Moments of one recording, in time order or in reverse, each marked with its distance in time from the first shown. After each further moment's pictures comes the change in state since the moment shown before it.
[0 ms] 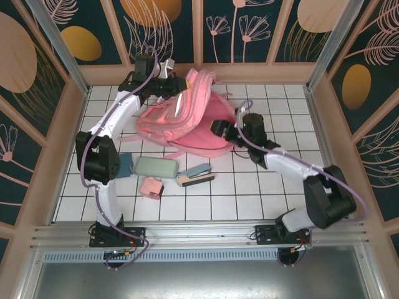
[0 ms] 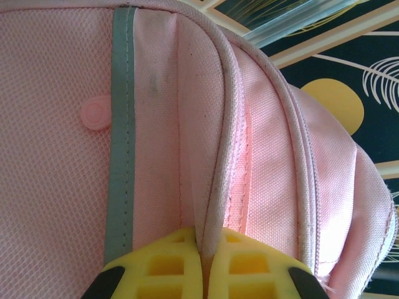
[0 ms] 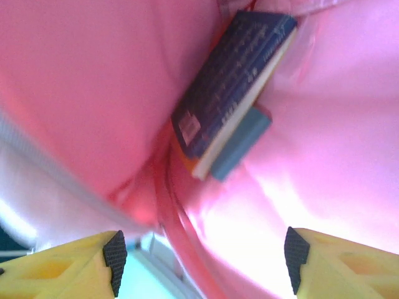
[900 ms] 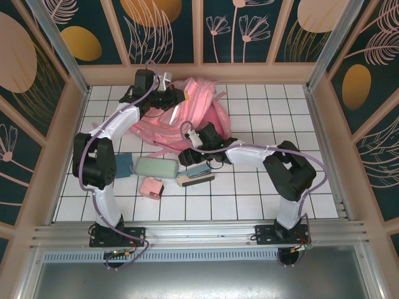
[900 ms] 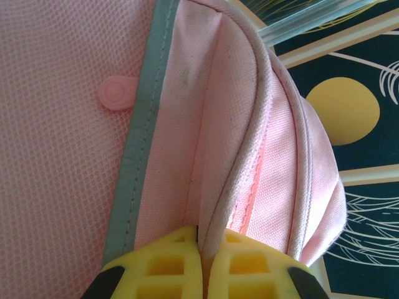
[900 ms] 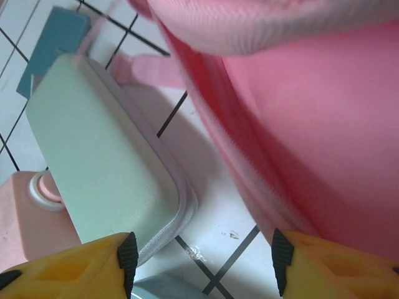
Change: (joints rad) left arm 0.006 -0.079 -0.279 0.206 -0.007 -0.048; right arm 0.301 0.437 0.349 -0.352 -0.057 -0.422
